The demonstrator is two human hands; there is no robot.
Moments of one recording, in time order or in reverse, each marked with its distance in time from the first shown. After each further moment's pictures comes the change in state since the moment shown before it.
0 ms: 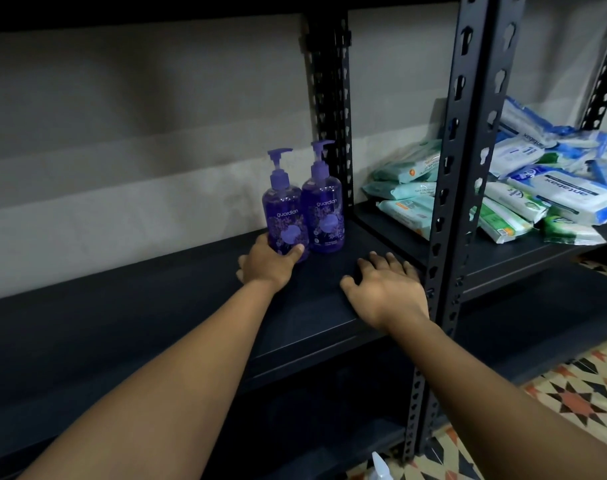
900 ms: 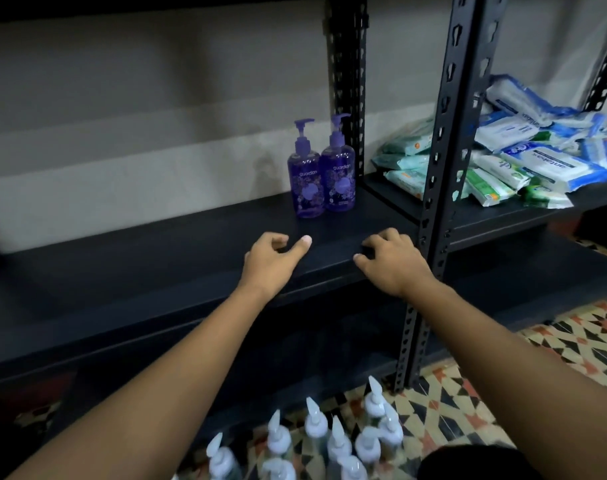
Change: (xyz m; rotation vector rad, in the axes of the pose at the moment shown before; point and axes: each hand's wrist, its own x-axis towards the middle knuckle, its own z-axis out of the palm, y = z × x) left_hand -0.134 -0.037 -0.073 -0.201 -0.107 0.032; right_hand -0.085 -0.002 -0.020 0.130 0.003 -0.110
